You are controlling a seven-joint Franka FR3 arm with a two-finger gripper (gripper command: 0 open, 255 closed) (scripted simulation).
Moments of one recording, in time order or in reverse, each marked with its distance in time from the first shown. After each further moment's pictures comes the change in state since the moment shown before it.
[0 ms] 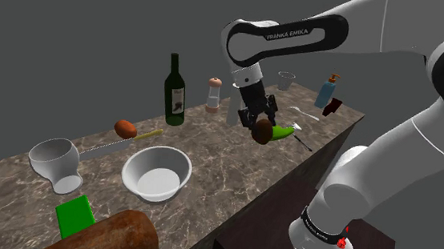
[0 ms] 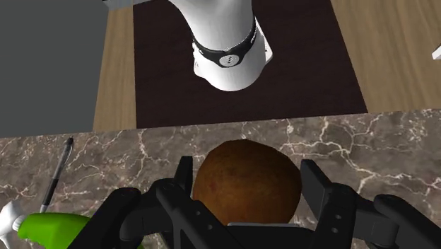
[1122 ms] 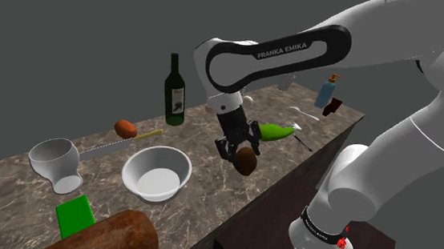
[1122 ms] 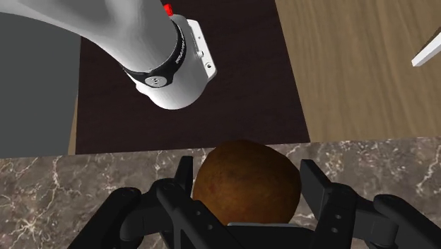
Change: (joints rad) arm 0.115 0.013 0.174 -0.074 0.205 0.098 0.233
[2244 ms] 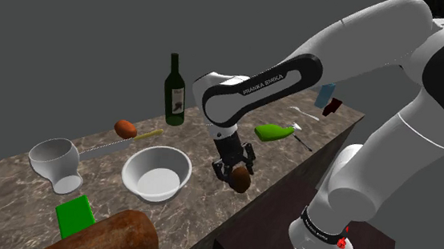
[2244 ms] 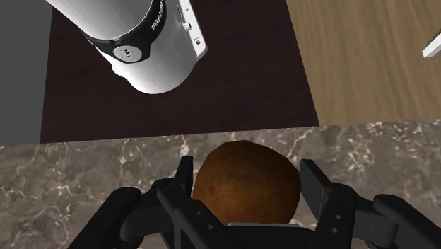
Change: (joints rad) arm 0.001 0.105 0.022 -0.140 -0.001 0.244 -0.008
